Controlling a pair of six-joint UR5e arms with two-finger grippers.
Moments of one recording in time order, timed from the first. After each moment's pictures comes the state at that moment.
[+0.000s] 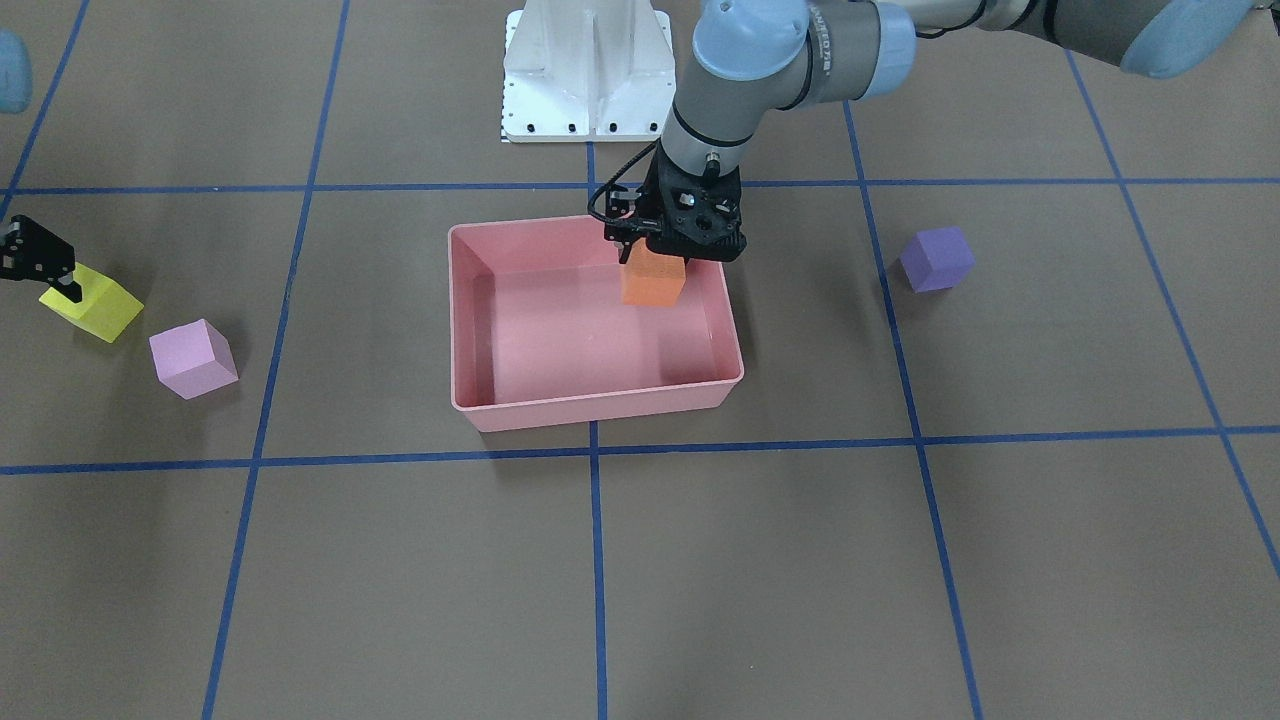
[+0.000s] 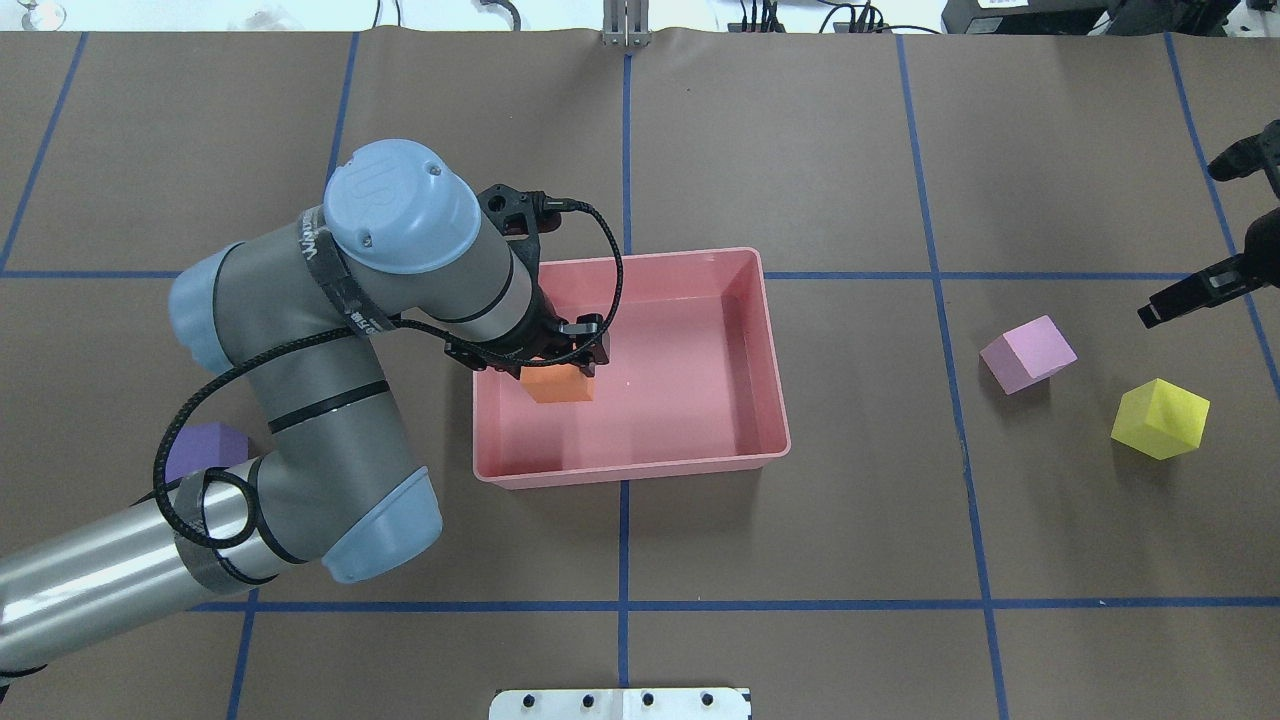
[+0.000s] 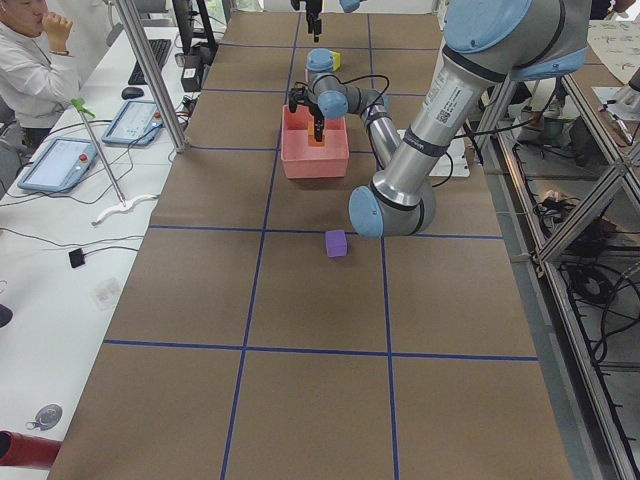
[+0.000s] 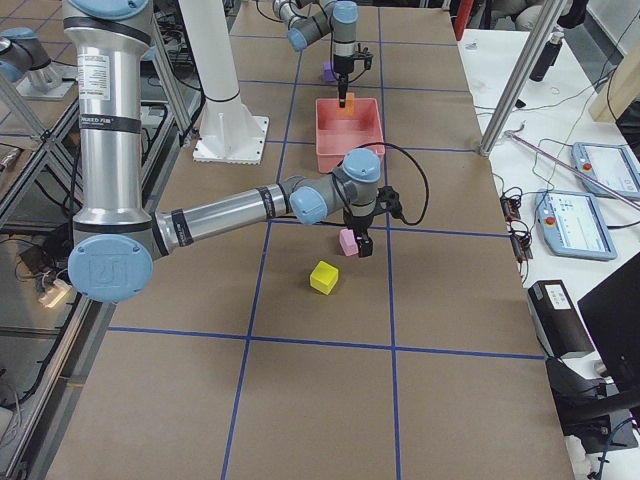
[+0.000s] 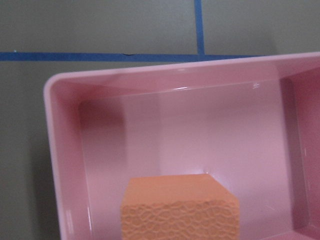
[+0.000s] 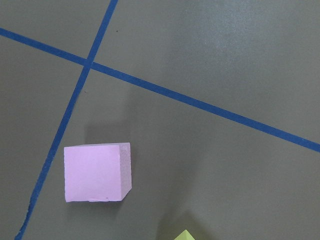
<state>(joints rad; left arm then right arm) -0.57 -2.26 -1.77 -1.61 -1.99 -1.22 1.13 -1.59 1.88 -1.37 2.26 0.30</state>
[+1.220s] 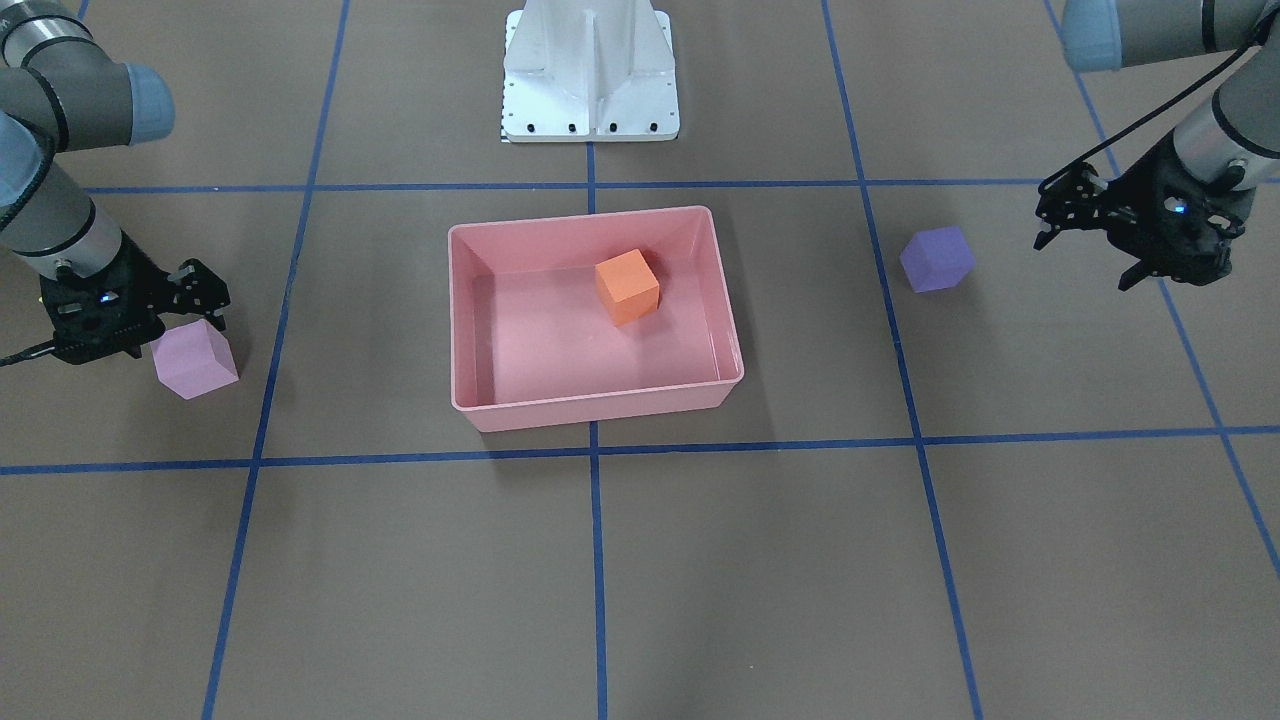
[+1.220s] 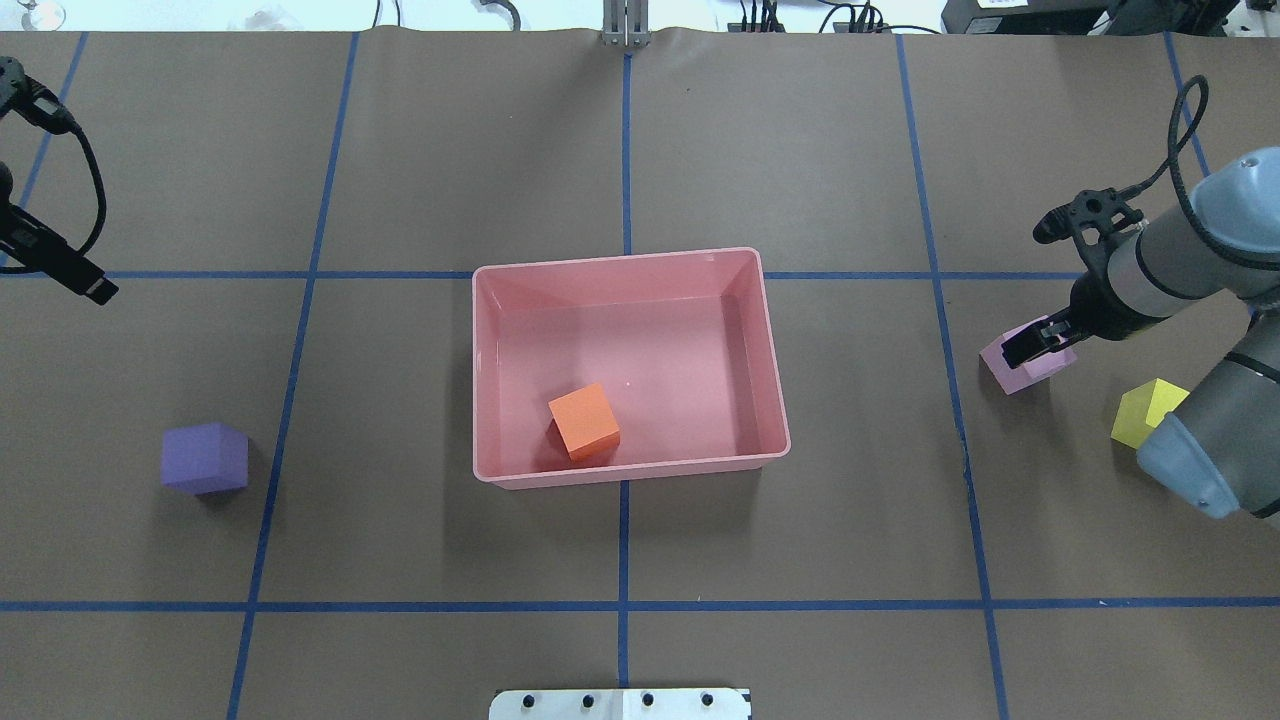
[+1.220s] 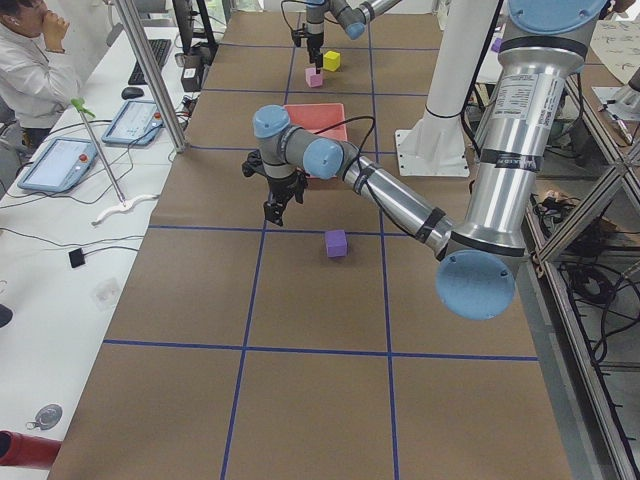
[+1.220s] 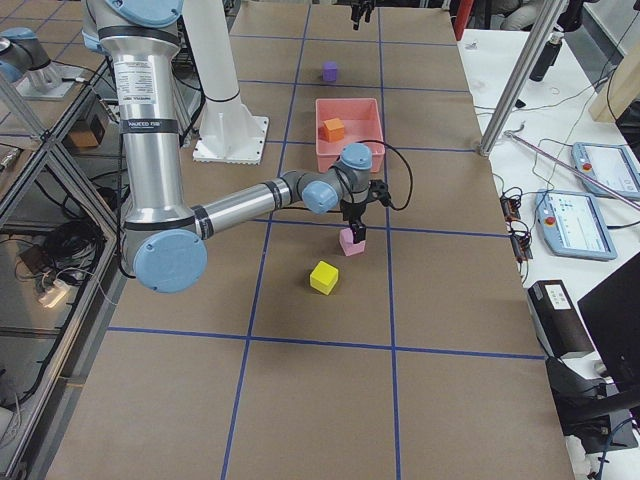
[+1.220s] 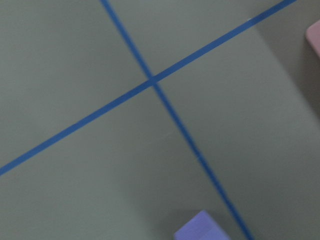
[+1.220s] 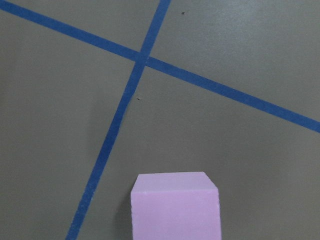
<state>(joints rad) -1.14 -1.74 -1.96 -1.38 -2.31 0.00 0.88 -1.49 1.78 -1.30 2.09 0.50</state>
